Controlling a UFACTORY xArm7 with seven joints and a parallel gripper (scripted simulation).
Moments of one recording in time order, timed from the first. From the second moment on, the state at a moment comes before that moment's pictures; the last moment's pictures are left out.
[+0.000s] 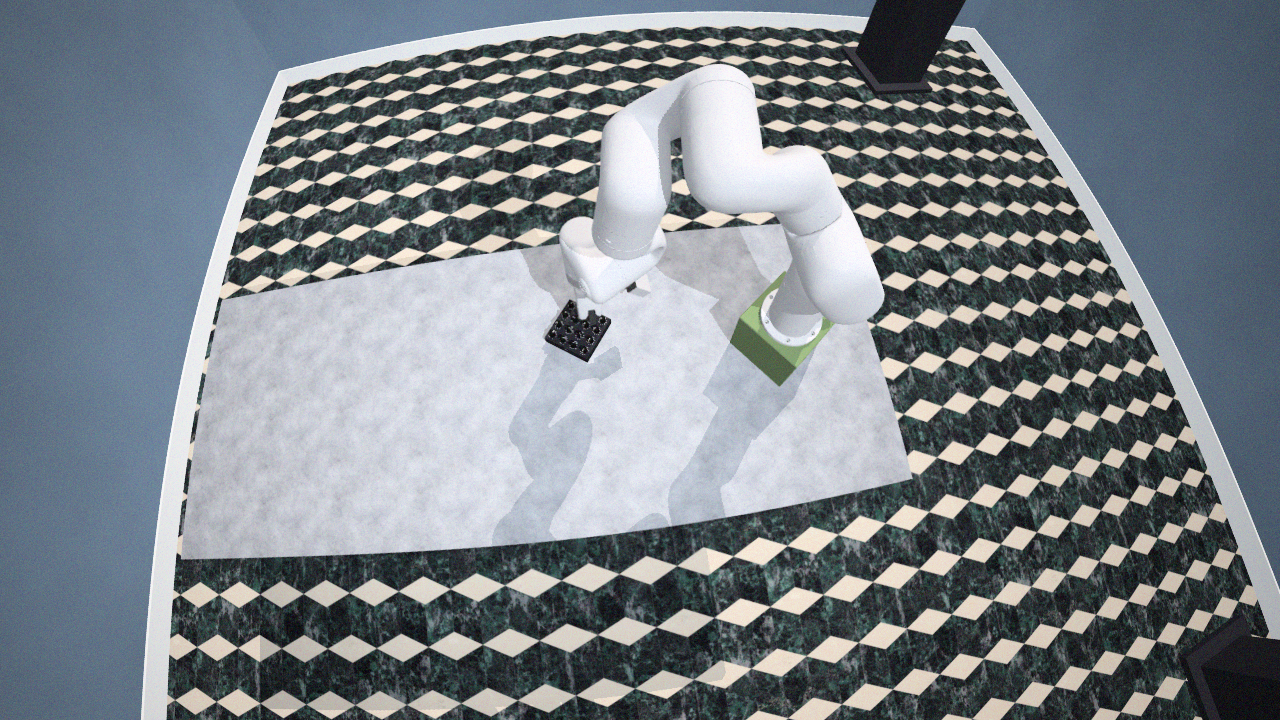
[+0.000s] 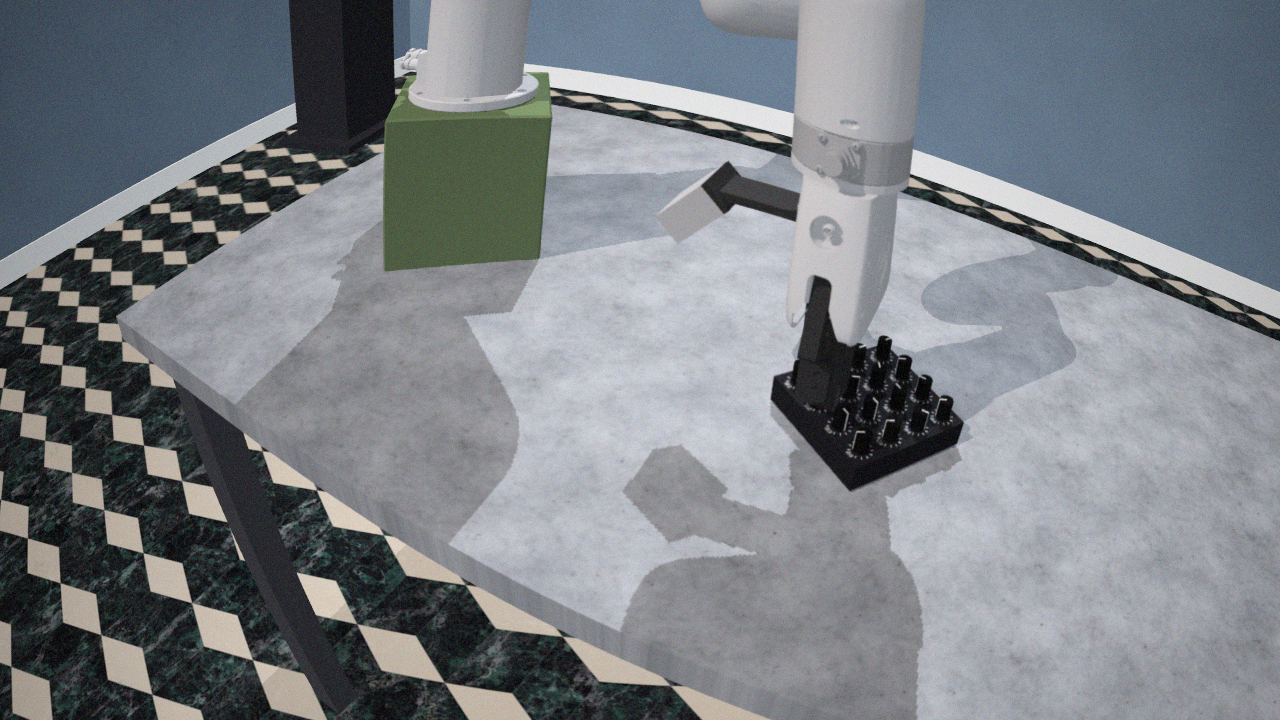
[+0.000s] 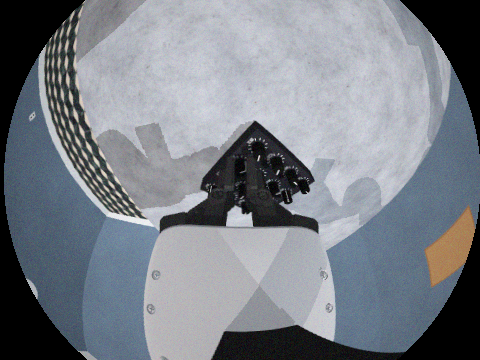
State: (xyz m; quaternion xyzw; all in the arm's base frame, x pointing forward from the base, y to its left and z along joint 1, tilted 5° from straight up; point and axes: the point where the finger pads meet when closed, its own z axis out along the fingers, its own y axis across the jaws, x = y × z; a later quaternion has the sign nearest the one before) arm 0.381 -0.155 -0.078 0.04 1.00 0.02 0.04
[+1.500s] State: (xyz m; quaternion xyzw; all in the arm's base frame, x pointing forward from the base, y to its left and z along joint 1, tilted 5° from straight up) arm 0.381 -0.155 -0.078 0.37 0.93 0.03 0.02
